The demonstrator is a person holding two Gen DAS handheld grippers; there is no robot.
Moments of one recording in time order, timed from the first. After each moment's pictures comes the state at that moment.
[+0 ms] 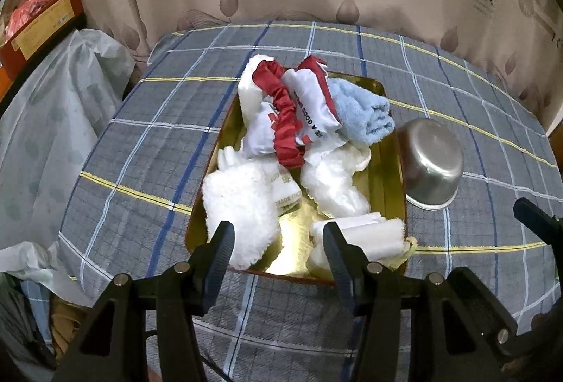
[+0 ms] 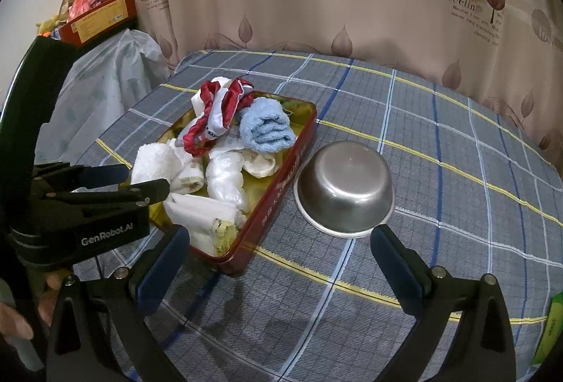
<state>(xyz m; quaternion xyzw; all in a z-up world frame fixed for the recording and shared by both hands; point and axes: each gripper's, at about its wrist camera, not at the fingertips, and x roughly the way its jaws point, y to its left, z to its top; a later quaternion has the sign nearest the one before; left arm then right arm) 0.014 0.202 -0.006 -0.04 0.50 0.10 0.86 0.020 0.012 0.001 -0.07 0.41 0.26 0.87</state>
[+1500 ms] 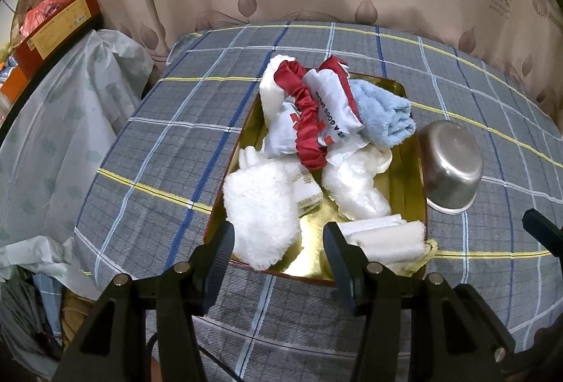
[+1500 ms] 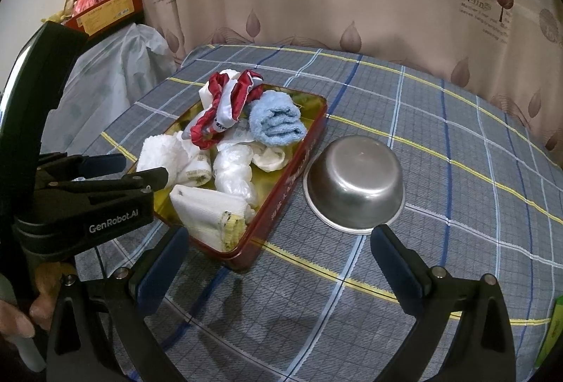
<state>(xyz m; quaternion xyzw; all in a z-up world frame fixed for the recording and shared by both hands) 0.011 0.206 -0.007 -0.03 0.50 0.14 0.85 0.015 0.021 -0.006 -0.07 0.42 0.27 0.86</state>
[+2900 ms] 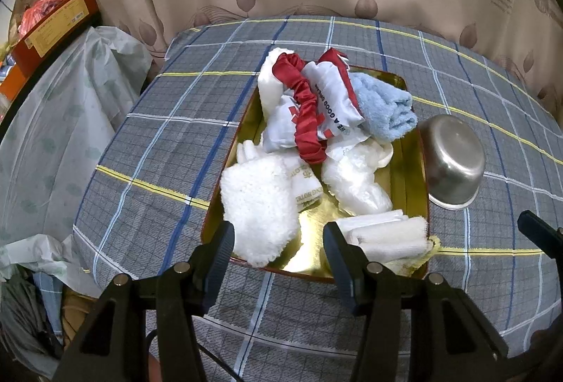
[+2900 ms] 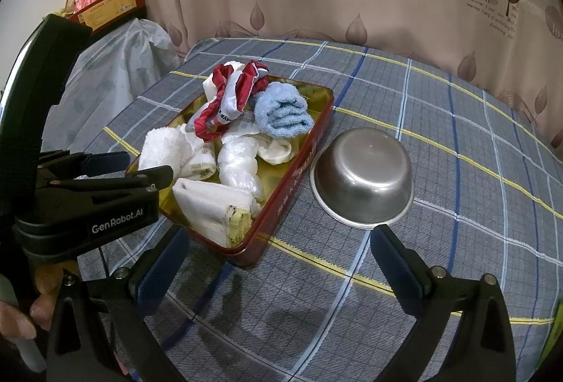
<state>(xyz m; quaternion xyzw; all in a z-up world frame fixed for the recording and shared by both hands) 0.014 0.206 -0.011 -0.03 0.51 0.14 0.85 0.015 0.024 -0.012 -0.07 0.43 0.28 0.86</state>
